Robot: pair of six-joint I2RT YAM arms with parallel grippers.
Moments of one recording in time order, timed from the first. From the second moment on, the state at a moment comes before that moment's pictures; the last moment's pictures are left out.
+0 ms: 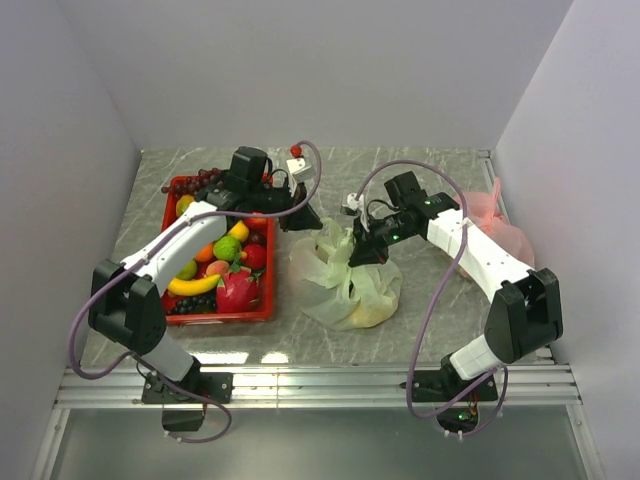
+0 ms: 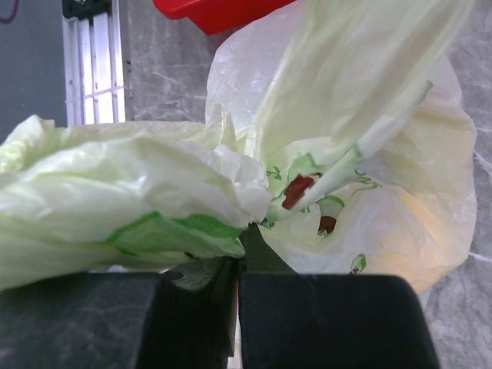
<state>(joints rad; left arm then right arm) -0.46 1.58 1.34 -0.35 0.89 0.15 0.41 1.50 1.23 -0.85 -0.89 -0.70</state>
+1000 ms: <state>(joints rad) -0.95 1.56 1.06 -0.15 0.38 -0.20 0.41 1.39 1.07 -0.43 -0.73 0.17</state>
